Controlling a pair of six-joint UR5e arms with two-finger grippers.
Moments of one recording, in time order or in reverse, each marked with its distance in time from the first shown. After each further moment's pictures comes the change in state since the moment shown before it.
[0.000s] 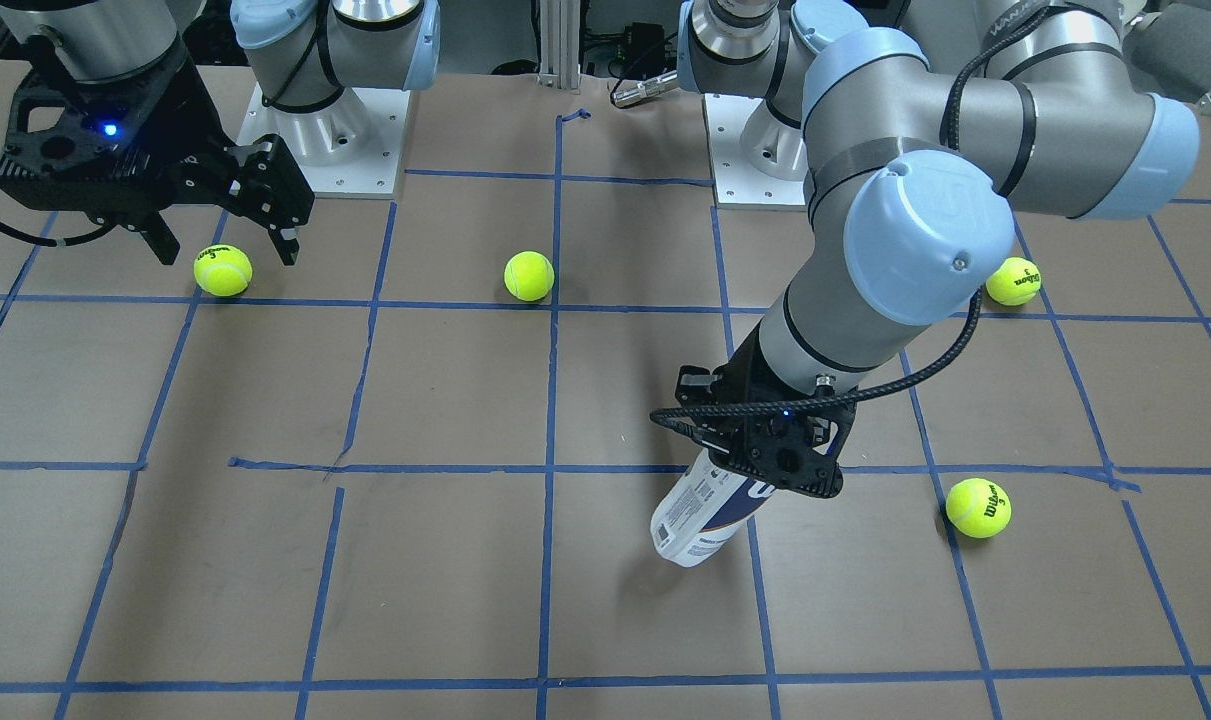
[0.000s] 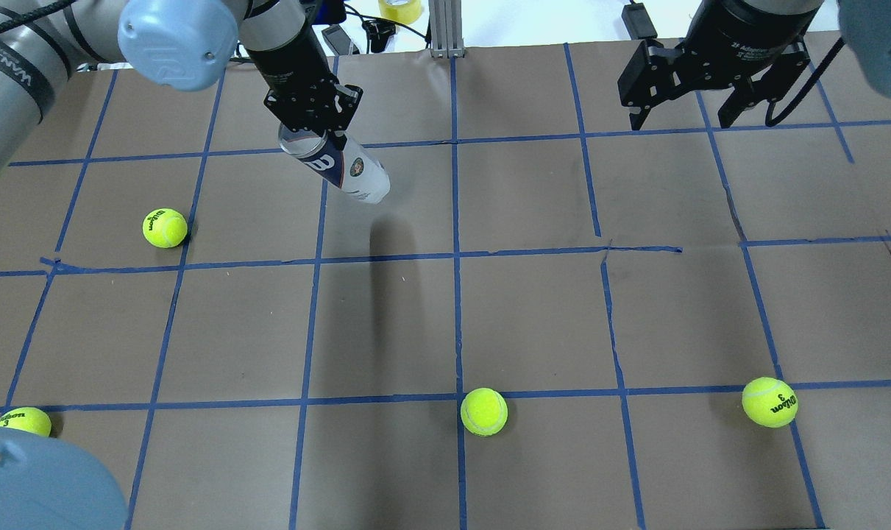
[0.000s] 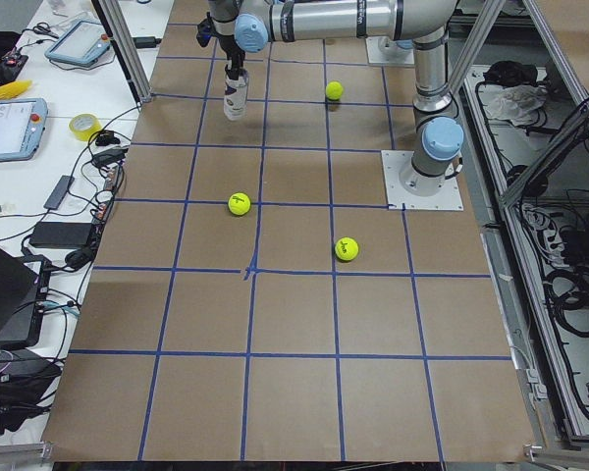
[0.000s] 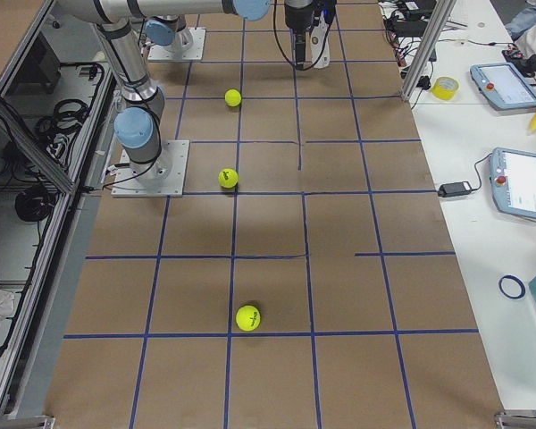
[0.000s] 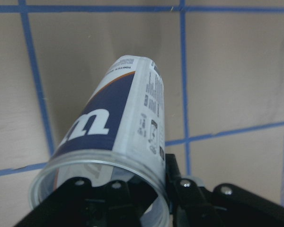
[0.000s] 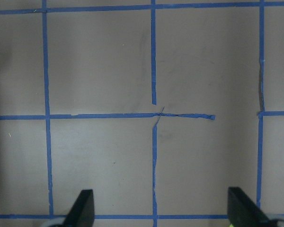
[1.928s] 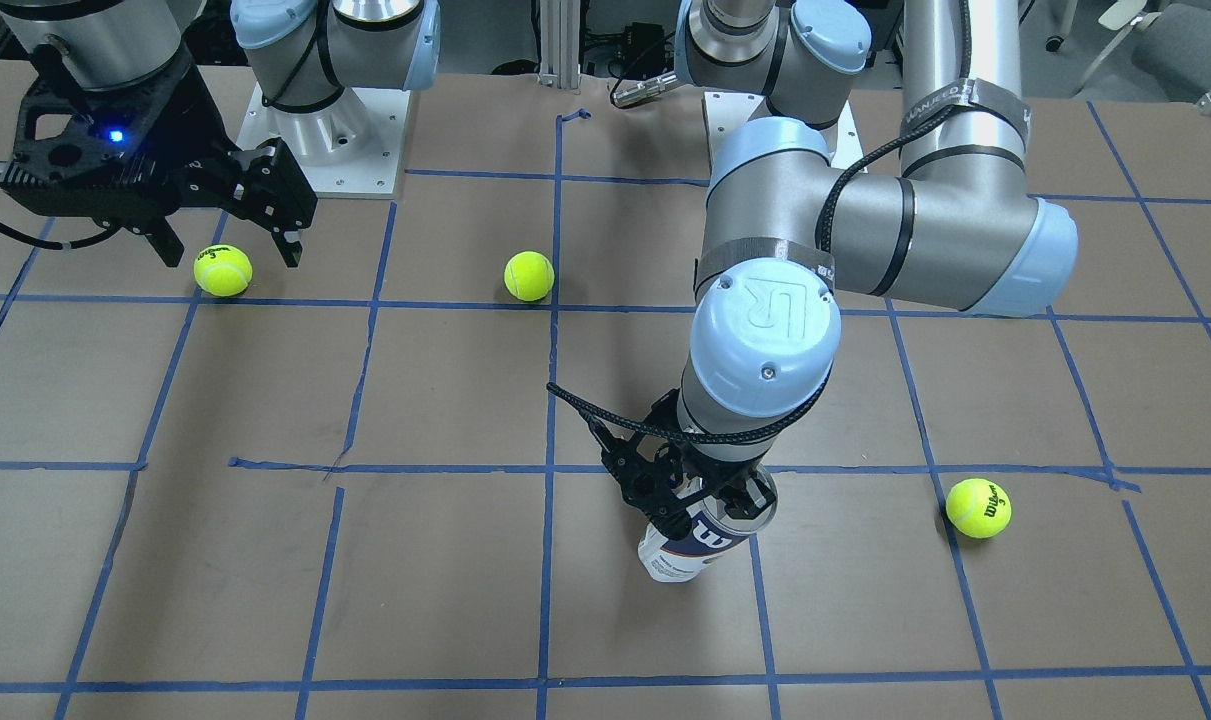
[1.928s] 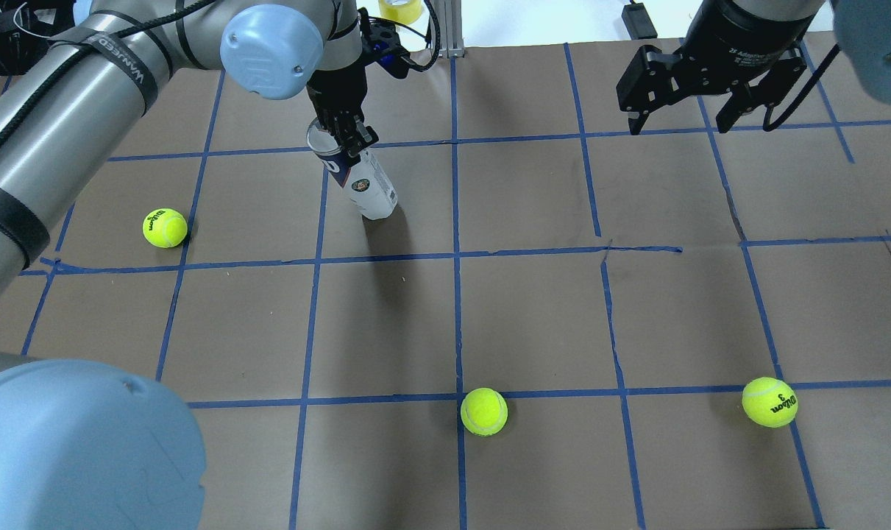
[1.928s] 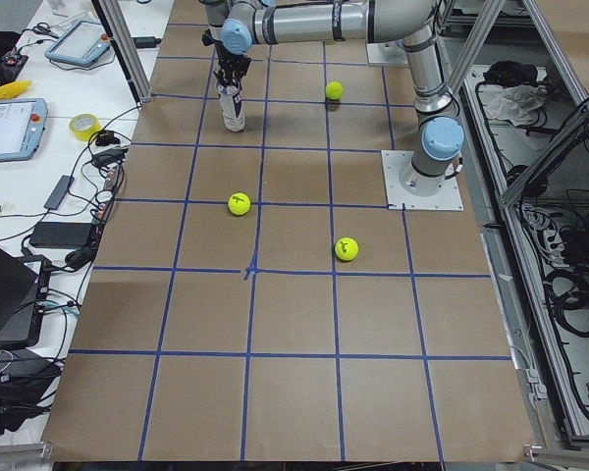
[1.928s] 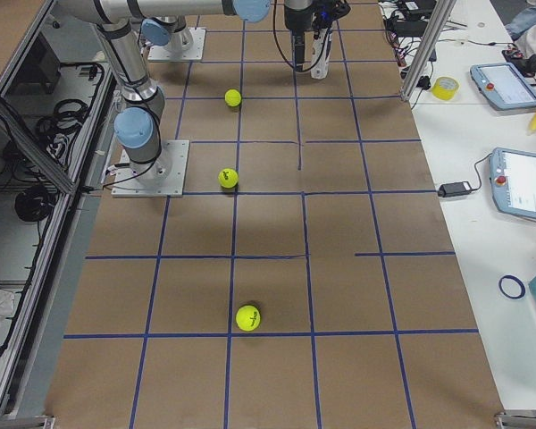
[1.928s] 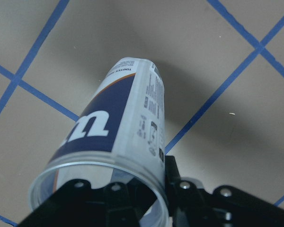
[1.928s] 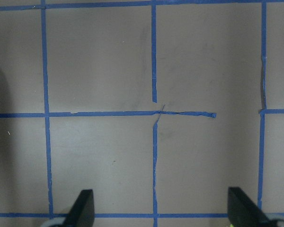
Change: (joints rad) left arm -0.090 -0.129 0.064 0.015 0.156 0.484; right arm 0.000 0.000 0.009 -0.002 0.001 0.000
